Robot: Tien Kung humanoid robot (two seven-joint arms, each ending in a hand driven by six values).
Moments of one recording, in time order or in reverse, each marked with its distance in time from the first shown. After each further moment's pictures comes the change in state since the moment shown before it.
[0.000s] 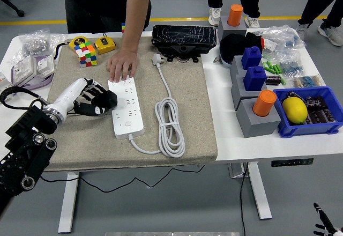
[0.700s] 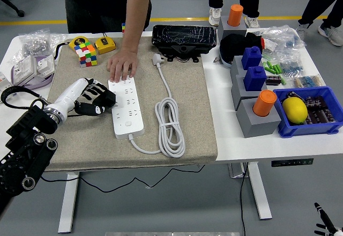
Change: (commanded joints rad) left arm 0.000 0.001 0.008 -0.002 0.009 -0.004 0.001; right arm 0.000 -0.002 0.000 0.000 0.001 -0.004 0.002
